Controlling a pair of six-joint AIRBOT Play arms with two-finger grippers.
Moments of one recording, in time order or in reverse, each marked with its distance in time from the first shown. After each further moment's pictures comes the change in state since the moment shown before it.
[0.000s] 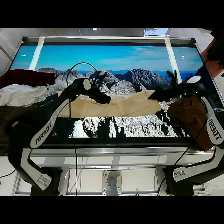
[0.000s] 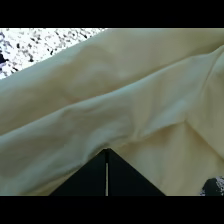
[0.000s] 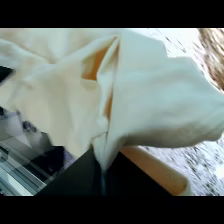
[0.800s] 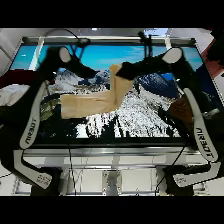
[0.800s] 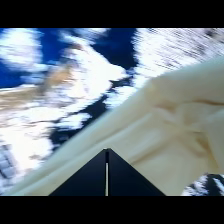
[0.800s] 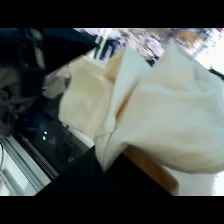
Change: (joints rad) left arm 0.169 0.097 0.436 0.281 -0.290 -0.062; right arm 0.515 0.048 0.358 -0.033 -0.244 0.229
